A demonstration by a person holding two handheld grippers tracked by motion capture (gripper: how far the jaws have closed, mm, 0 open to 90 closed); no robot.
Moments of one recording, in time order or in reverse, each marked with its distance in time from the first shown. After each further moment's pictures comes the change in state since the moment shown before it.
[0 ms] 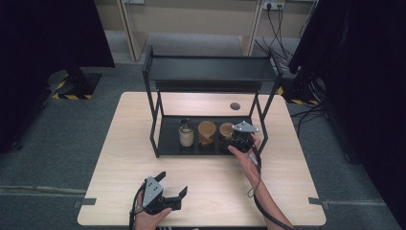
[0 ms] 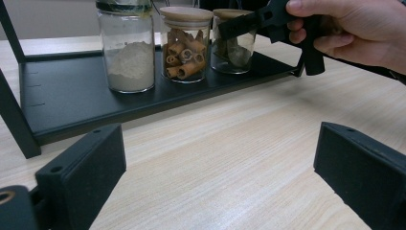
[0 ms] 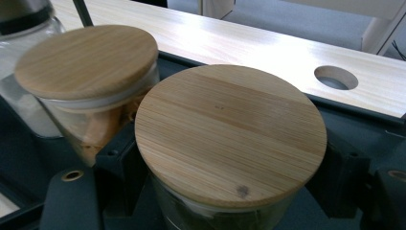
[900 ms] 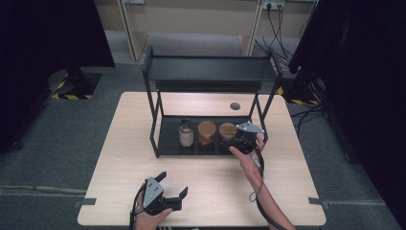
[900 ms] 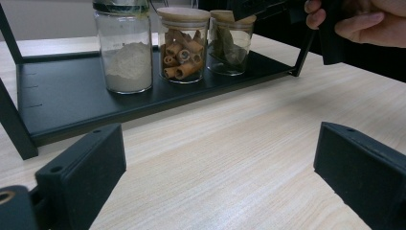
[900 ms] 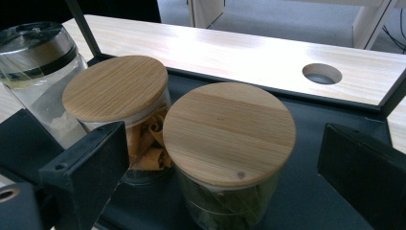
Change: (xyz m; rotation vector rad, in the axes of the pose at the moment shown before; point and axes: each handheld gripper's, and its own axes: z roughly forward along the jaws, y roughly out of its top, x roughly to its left) left arm -0.001 0.000 0.000 0.001 -0.004 0.004; right arm 0.010 0.009 -0.029 -0.016 -0.019 0.104
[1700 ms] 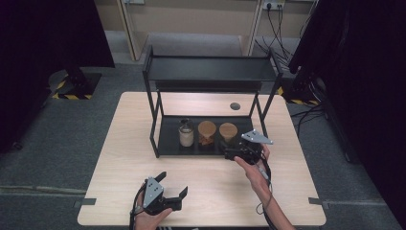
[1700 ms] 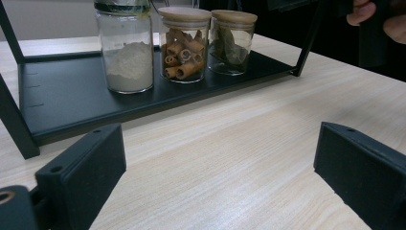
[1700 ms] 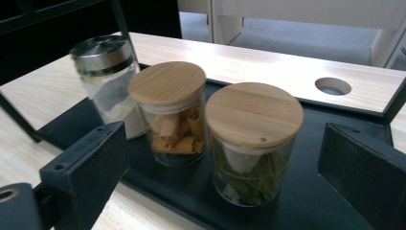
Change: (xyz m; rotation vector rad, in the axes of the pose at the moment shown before) left arm 0.000 0.000 0.000 0.000 0.004 -0.001; right arm -0.002 -0.023 -0.040 -0.076 0.080 -0.033
